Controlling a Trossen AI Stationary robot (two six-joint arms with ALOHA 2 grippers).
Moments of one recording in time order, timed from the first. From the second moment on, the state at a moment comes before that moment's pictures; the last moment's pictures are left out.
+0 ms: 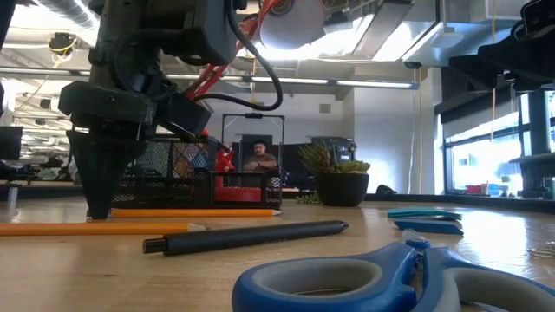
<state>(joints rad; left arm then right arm) -0.28 1.86 1.10 -0.84 0.02 -0.80 0.30 0.01 0.01 0.05 0.21 -0.22</state>
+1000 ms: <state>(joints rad) -0.28 1.87 1.10 -0.84 0.02 -0.80 0.30 0.01 0.01 0.05 0.21 -0.22</state>
